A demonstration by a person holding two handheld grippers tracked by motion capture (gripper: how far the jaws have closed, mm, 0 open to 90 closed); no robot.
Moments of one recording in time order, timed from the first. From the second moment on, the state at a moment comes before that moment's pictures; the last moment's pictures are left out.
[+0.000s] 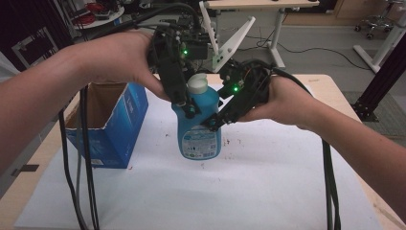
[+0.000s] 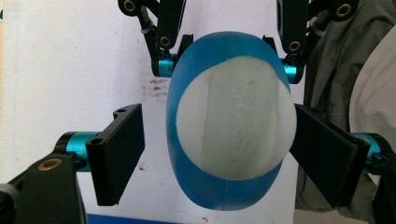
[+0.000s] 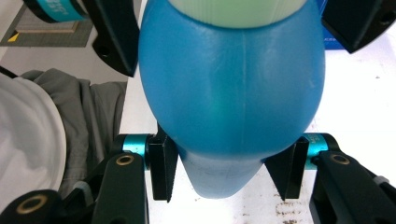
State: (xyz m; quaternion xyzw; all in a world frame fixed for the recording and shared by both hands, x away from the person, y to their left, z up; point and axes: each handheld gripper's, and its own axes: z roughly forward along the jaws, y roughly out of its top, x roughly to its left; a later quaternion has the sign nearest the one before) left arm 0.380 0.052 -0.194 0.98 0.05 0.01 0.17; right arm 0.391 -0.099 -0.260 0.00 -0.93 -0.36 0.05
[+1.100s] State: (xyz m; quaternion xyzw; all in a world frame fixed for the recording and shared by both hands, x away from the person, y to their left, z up) left arm 0.379 0.043 -0.198 0.98 0.06 0.01 0.17; right arm 0.392 -0.102 -0.258 0.01 -0.93 -0.36 0.04
